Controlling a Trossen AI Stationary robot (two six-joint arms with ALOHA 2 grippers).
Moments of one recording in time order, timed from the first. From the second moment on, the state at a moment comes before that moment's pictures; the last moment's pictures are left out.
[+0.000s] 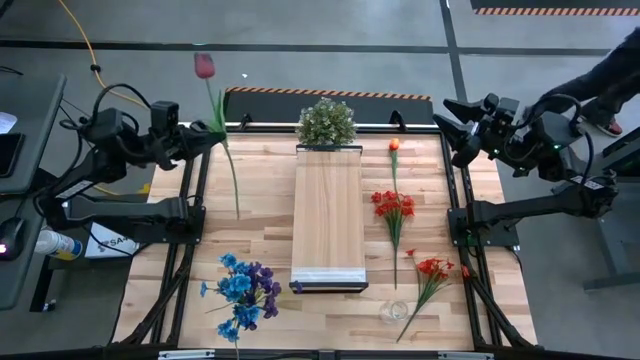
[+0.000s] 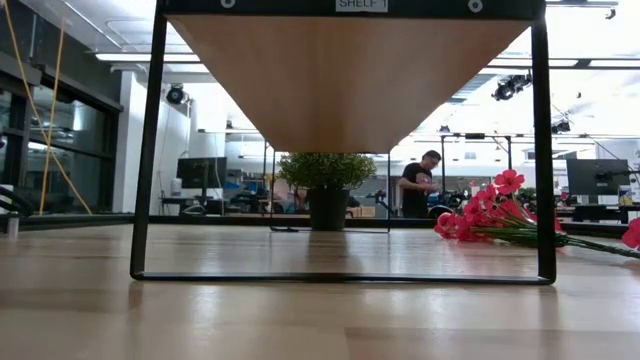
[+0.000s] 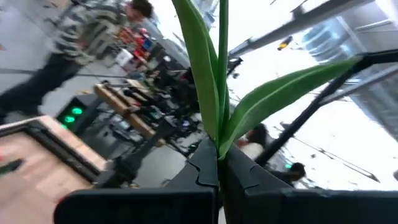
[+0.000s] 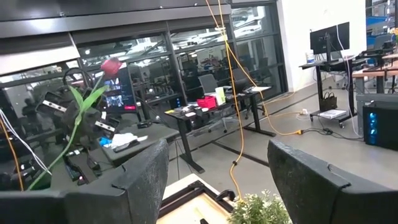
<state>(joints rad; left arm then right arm) 0.29 0.67 1.11 -0.20 0.20 -0.81 -0.09 0.74 1.21 -0.32 0.46 0.19</state>
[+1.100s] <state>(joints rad) -0.73 0.87 1.11 0.04 -0.79 -0.41 -0.09 0.74 1.21 -0.32 0.46 0.21</state>
